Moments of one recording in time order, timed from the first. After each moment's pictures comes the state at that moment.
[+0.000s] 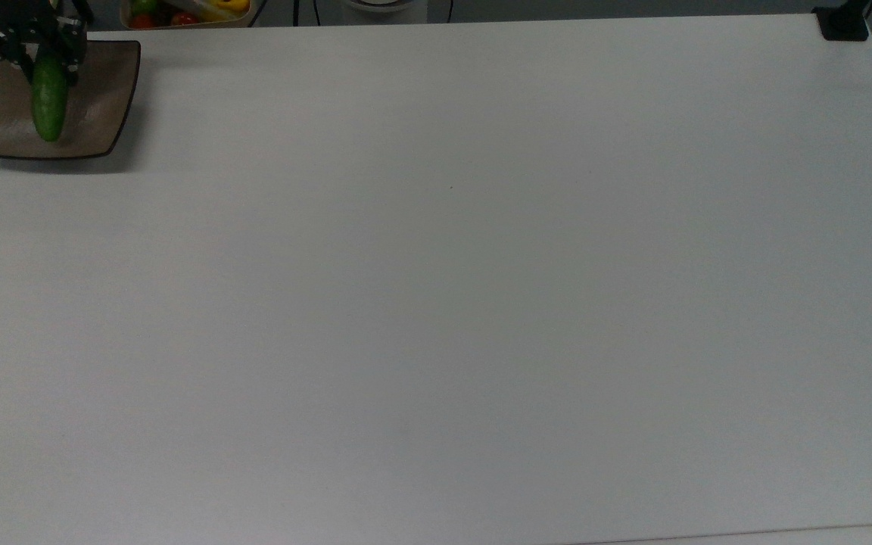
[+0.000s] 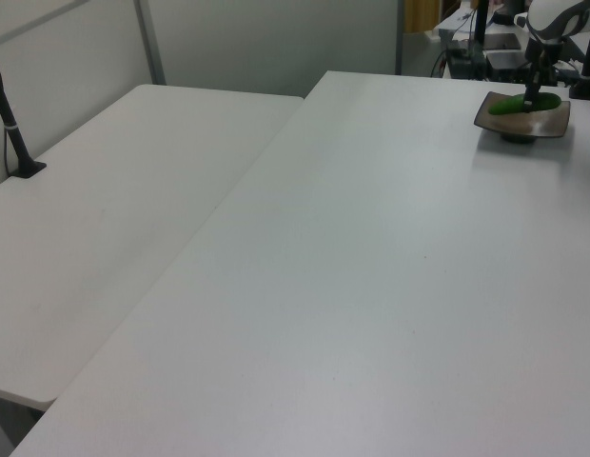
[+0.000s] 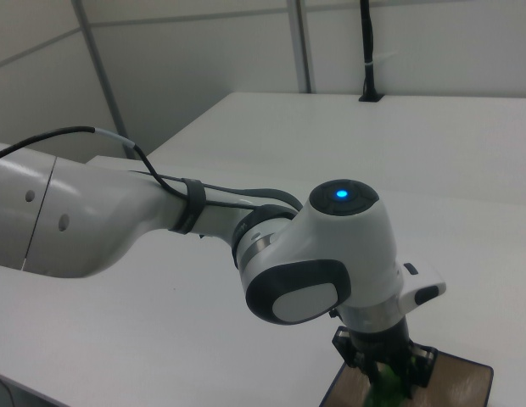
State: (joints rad) arm -0.35 0.14 -0.35 -2.05 0.08 2.33 -0.86
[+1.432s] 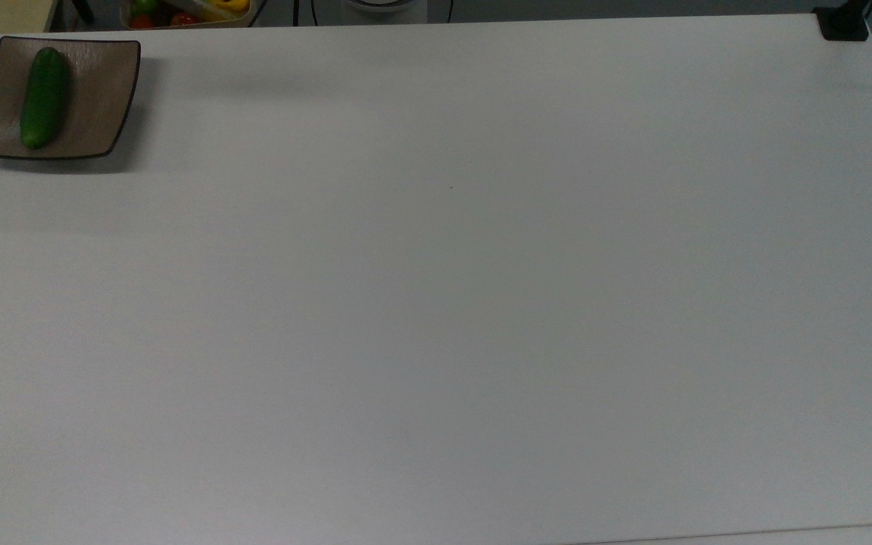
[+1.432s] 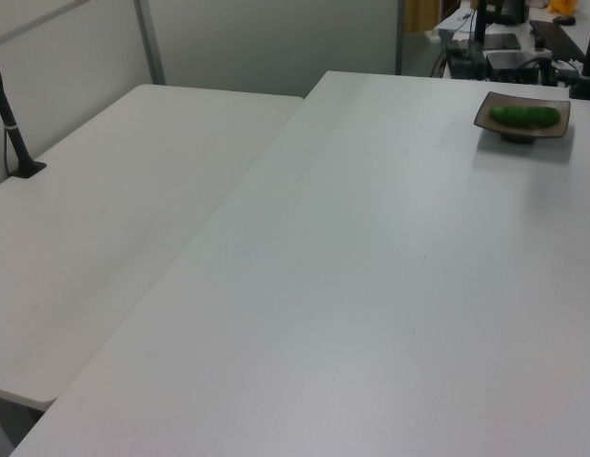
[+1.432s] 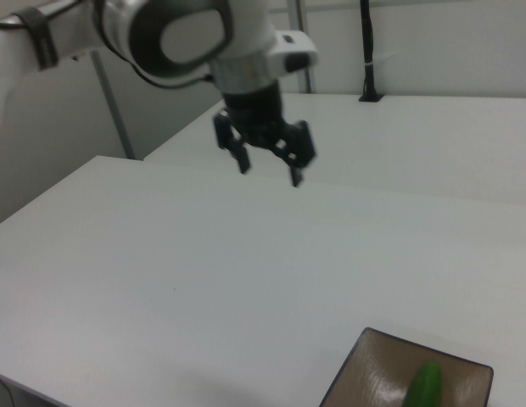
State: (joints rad) arm -0.18 -0.05 -0.16 -1.60 0.10 1.68 -0.38
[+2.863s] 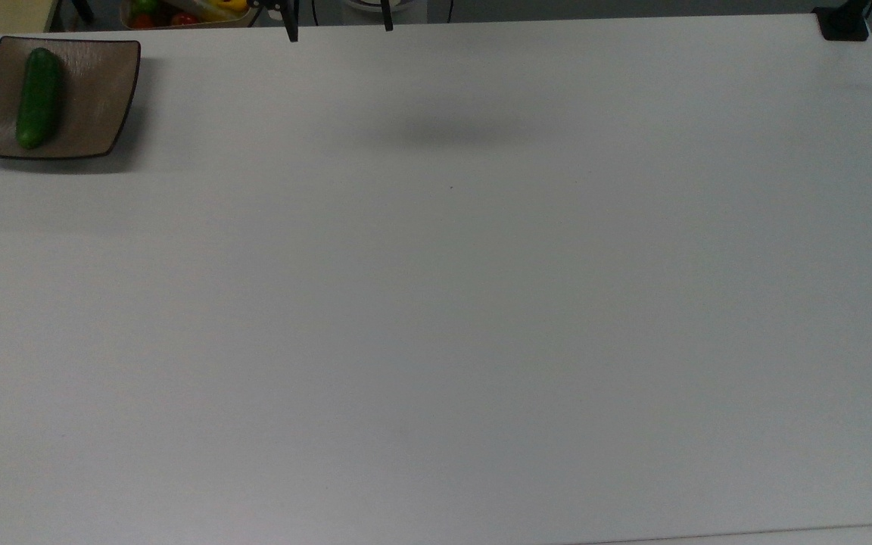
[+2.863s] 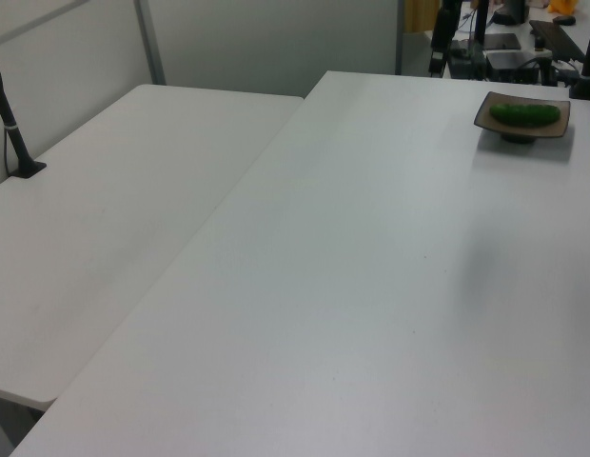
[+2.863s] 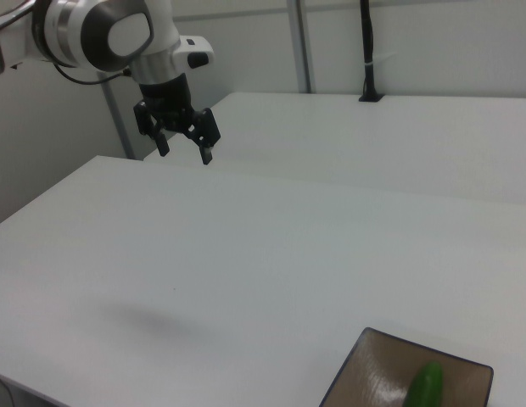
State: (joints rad) arm 0.06 -0.02 -0.01 -1.63 0.09 1.73 -0.12
